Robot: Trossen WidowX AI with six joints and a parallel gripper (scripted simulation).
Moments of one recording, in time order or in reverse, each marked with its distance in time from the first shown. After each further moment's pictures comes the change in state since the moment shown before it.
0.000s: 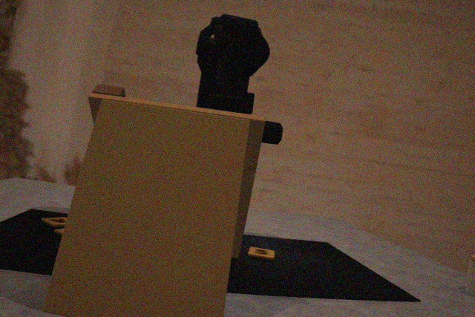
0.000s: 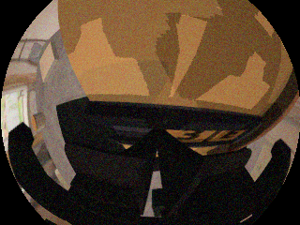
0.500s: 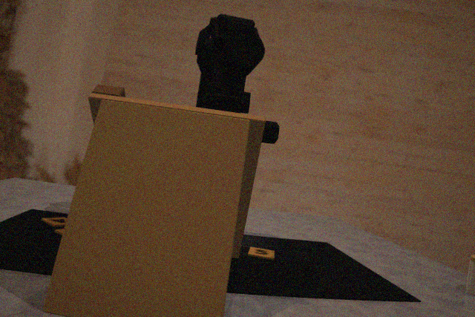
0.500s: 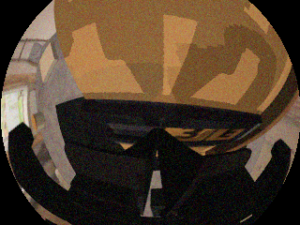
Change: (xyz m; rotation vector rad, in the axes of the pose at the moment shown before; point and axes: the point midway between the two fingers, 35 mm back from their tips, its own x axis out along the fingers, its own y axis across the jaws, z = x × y) arm 0.000 -0.006 -0.001 0.000 -0.001 0.001
